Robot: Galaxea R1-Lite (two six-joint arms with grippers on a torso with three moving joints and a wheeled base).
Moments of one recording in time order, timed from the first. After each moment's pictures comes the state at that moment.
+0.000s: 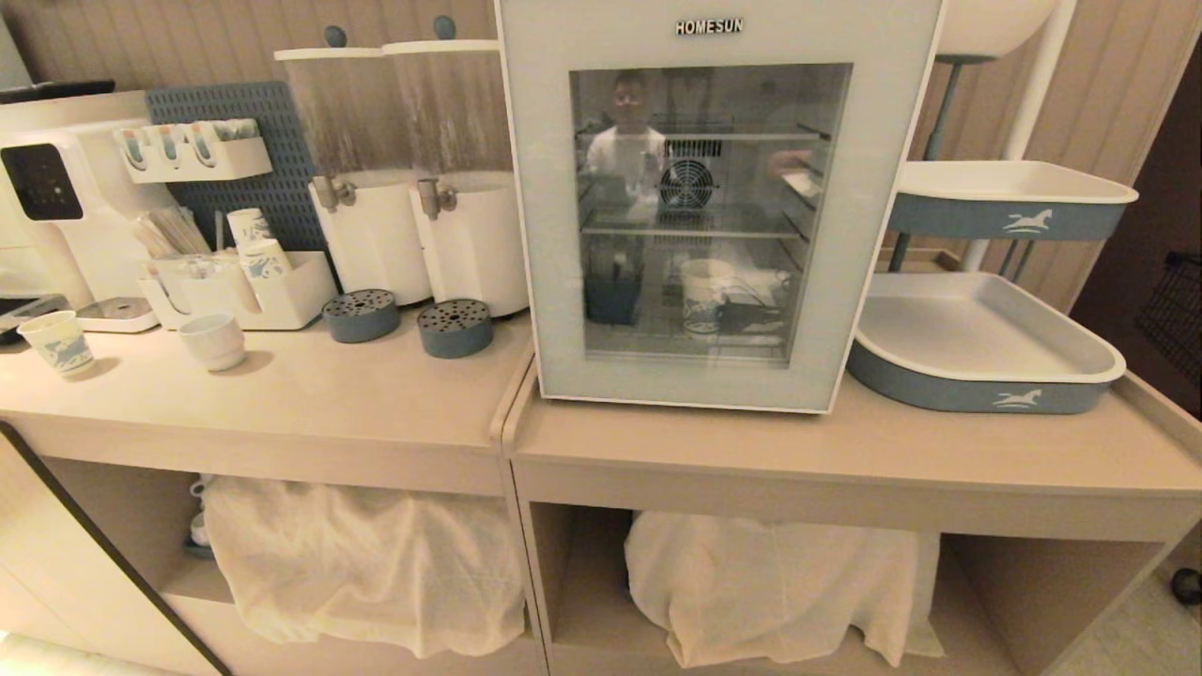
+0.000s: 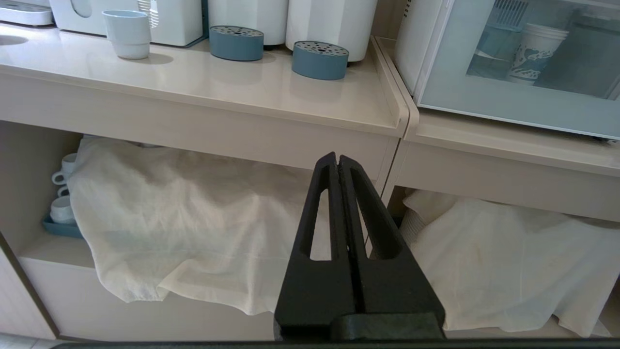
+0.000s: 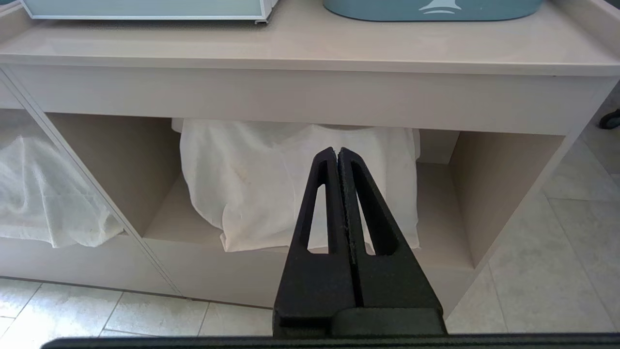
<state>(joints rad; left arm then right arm) 0.00 0.00 0.00 -0.13 -0.01 -0.15 0.00 0.00 -0.06 0.16 0.01 -0.01</state>
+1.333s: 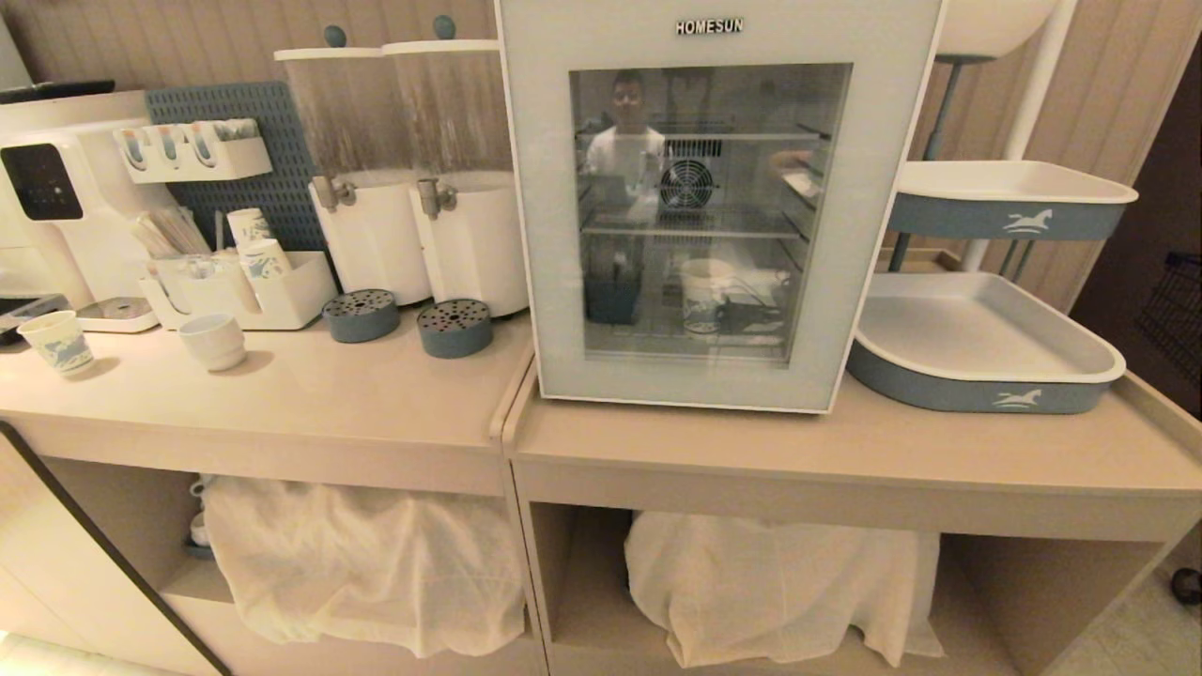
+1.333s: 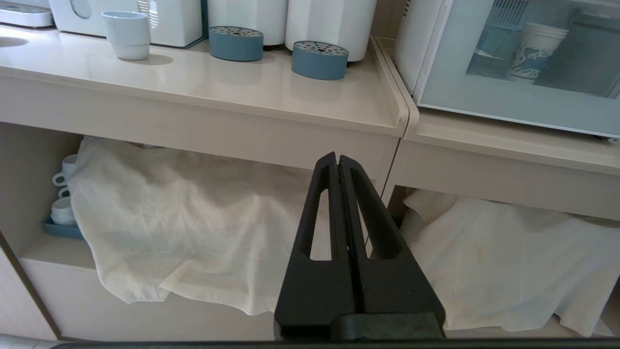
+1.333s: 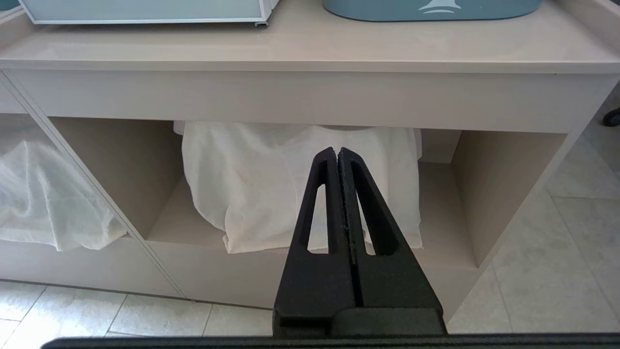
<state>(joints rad) 0.00 0.00 0.00 -0.13 -0.01 -0.15 0.00 0.00 -0.06 0.16 0.01 0.00</state>
